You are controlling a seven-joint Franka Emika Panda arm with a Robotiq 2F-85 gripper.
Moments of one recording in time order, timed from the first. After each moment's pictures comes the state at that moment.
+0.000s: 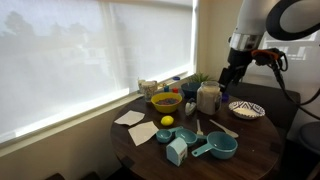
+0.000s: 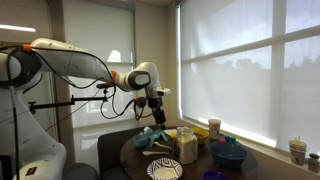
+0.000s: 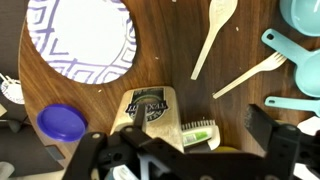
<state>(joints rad) 0.03 -0.40 0.12 -2.25 -0.05 2.04 0.32</state>
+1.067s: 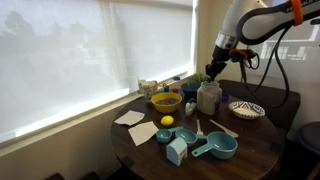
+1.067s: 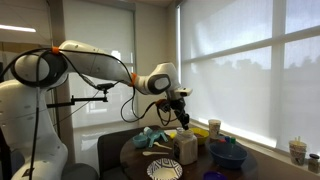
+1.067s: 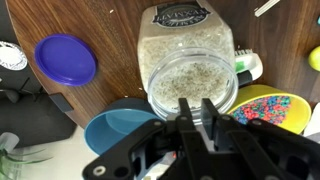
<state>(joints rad) -0.04 -0.17 0.04 -2.09 -0.07 2.25 0.23</state>
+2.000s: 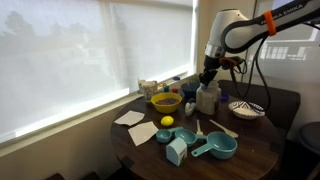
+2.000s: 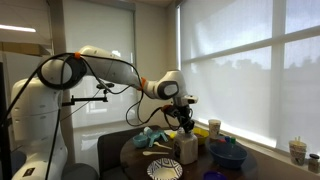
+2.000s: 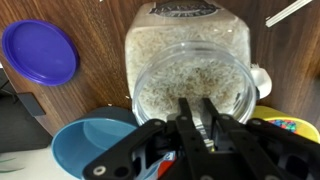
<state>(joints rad) -0.03 -0.02 0.04 -1.98 -0.06 2.21 0.12</state>
